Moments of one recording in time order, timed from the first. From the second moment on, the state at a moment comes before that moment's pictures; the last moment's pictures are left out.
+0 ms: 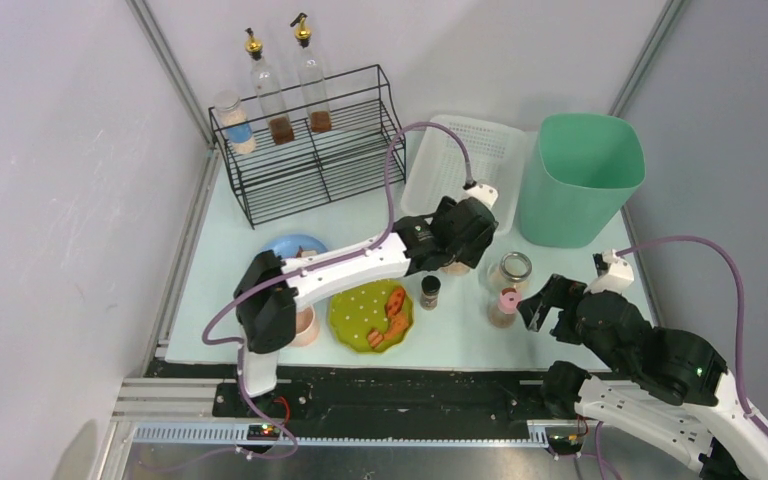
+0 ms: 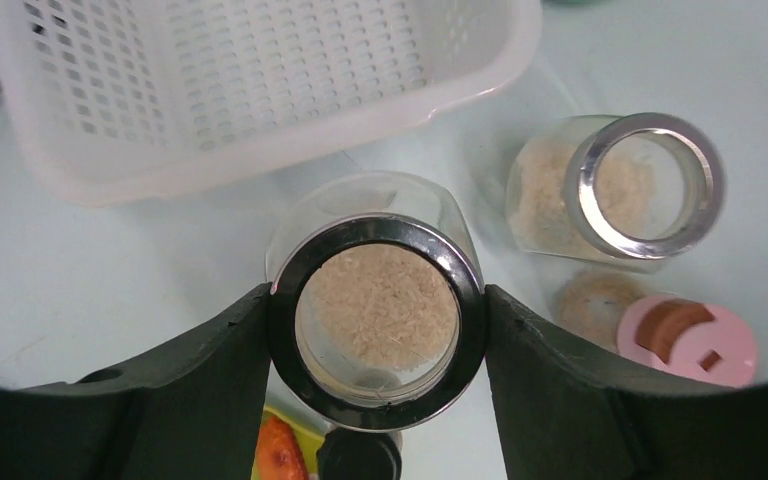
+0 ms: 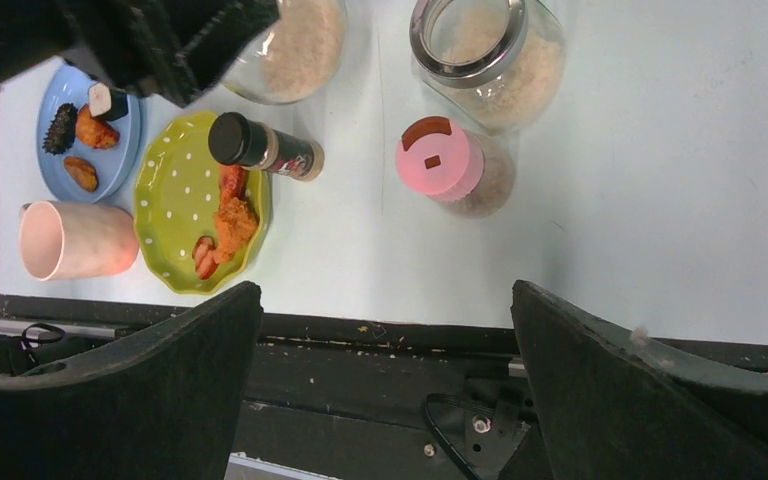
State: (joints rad) left arm -1.09 1.93 1.70 -0.54 -0.43 -0.34; right arm 0.96 0.41 0.96 -1.25 0.53 0.95
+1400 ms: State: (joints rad) left arm -0.41 1.86 2.07 -0.73 -0.47 -0.25; right arm 0.96 0.42 0.93 -1.13 0.44 0.86
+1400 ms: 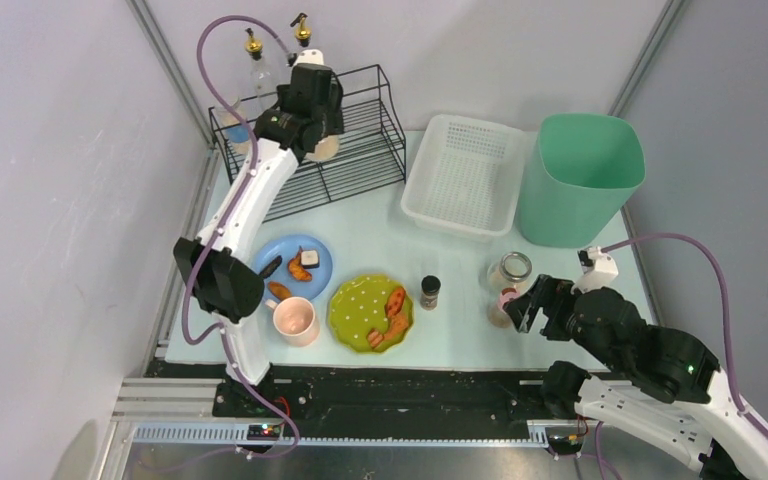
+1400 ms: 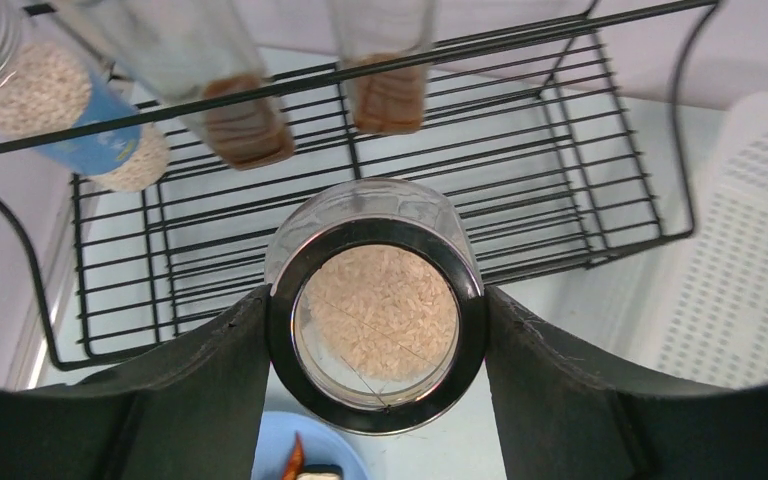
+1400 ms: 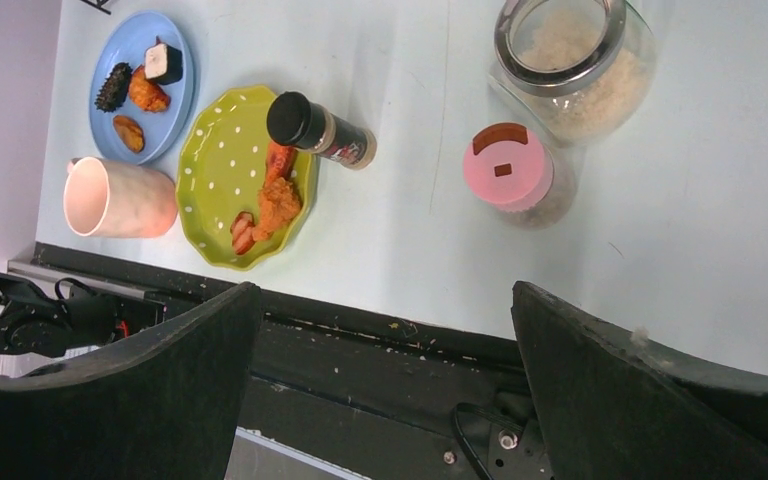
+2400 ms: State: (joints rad) left arm -0.01 1.95 2.09 -0.80 -0.36 -0.30; right arm 0.96 0.45 0.84 -0.96 0.36 0.76
